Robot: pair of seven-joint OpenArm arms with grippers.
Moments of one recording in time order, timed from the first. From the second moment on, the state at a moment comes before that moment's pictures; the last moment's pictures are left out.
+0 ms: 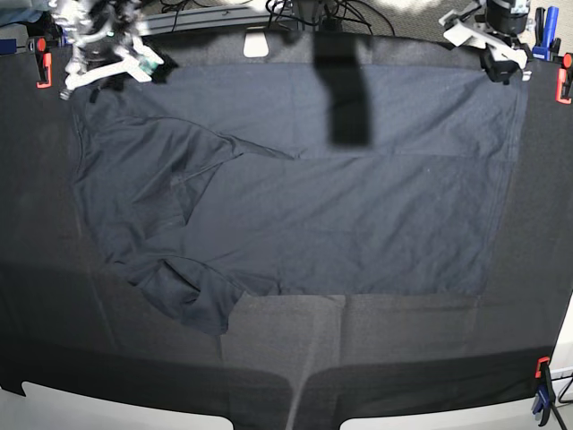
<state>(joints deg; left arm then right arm) 42.0 -43.0 27.2 103.3 48.9 9.0 38.5 -40.7 45.7 -17.7 110.8 -20.3 5.7 -44.5</state>
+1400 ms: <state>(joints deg) 46.2 -43.1 27.2 103.3 56.3 10.6 42.5 -53.4 45.7 -17.7 114.4 -32.3 3.7 -49.9</state>
